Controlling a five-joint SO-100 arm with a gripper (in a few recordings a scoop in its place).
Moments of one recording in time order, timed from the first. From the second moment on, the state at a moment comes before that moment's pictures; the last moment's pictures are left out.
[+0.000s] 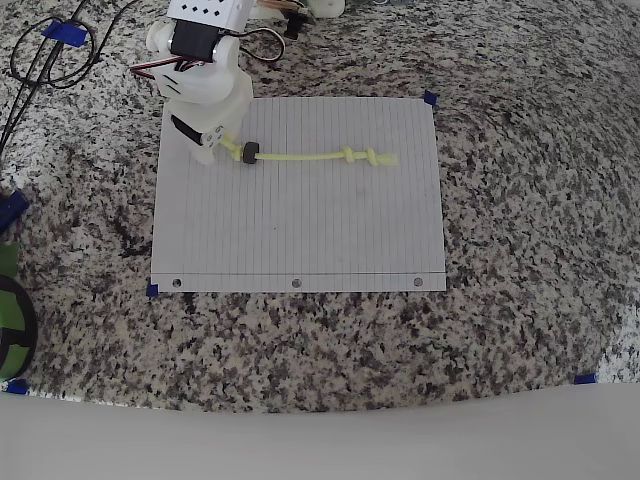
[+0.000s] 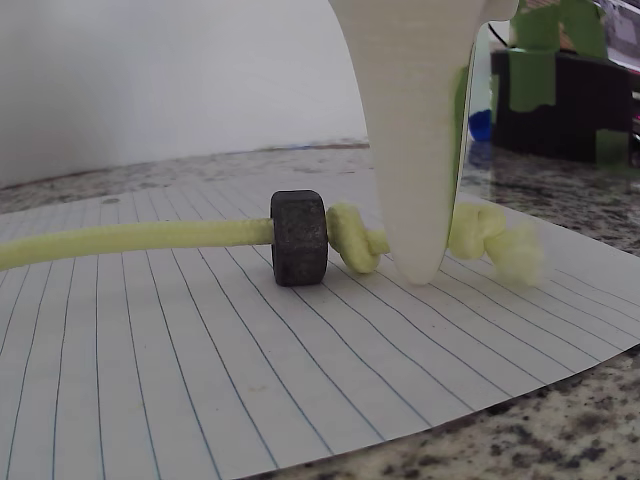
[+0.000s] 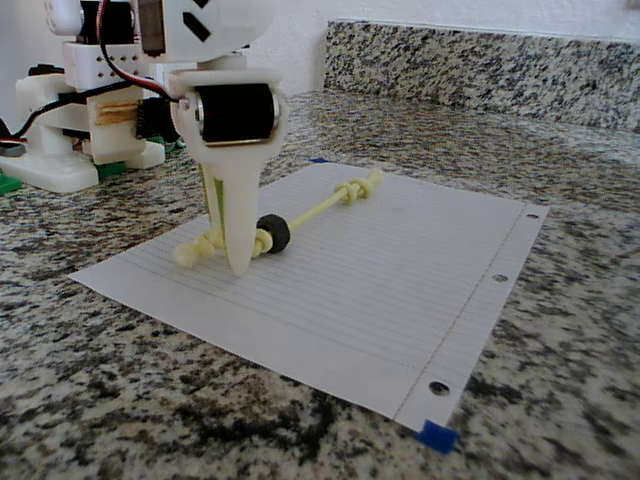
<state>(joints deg) 18.6 92.3 121.2 55.9 -108.0</state>
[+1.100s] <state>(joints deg) 18.7 92.5 122.3 59.1 -108.5</state>
